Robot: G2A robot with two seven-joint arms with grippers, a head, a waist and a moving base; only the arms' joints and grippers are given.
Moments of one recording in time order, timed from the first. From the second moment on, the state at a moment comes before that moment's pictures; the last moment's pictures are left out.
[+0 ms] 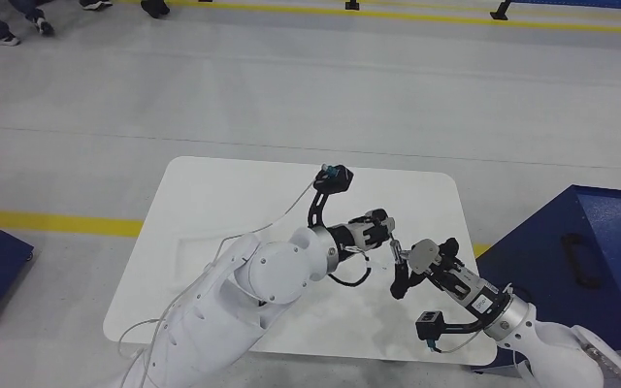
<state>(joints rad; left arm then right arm) 0.75 -1.39 -0.80 -1.81 0.20 0.48 -0.64 -1.86 -0.51 1.64 -2.20 -3.07 0.18 -0.11</state>
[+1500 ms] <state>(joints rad) 0.78 -1.34 -0.93 -1.74 0.25 -0.14 -0.91 -1.74 -0.58 1.64 -2.11 -2.66 0.21 -0.50</state>
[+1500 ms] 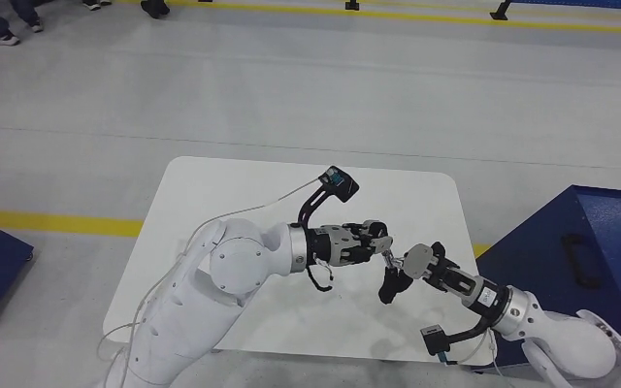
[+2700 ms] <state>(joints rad) 0.69 -1.32 -0.88 -1.69 0.39 -0.62 -1.03 -1.65 -0.61 1.63 -2.01 -2.39 0.12 -0.75</state>
